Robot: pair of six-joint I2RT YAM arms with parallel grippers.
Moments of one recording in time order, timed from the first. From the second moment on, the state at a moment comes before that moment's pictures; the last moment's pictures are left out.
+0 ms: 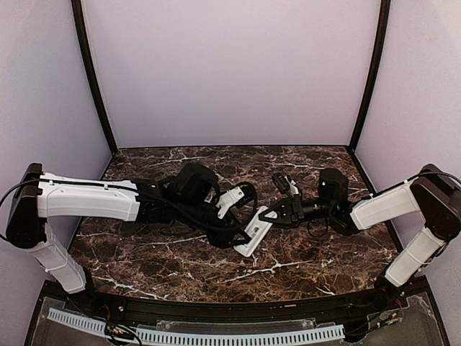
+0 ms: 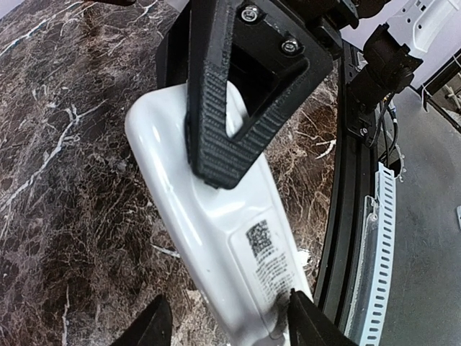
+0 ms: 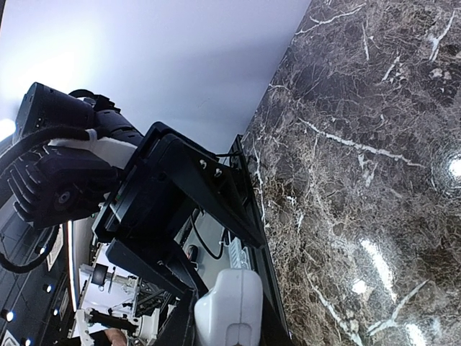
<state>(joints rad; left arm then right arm) -1.05 1.60 1.11 -0.23 0.29 -0.07 0.65 1.56 0.56 0.81 -1.04 0.99</state>
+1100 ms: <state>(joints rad) -1.05 1.65 1.18 -0.32 0.36 -0.05 0.65 1.46 0.55 0.74 -1.02 0.84</state>
